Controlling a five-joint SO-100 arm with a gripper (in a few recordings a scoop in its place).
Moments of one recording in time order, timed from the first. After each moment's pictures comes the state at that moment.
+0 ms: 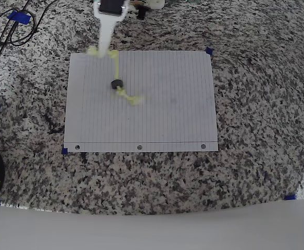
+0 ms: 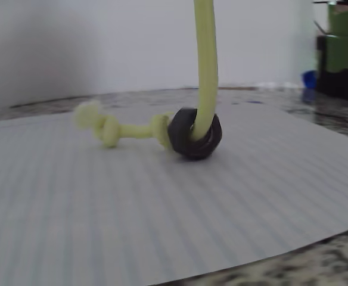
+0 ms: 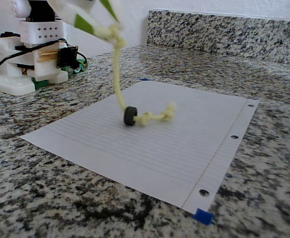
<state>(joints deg) 11.2 175.7 163.9 45.4 -74.5</state>
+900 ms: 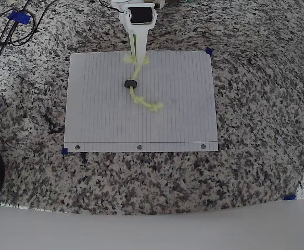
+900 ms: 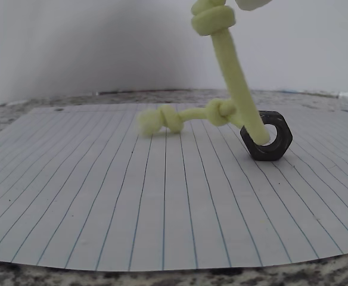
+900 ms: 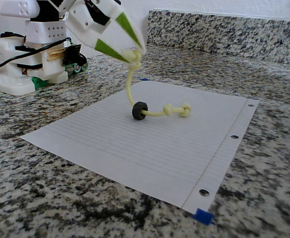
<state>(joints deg) -1.9 180.8 174.3 43.0 -71.8</state>
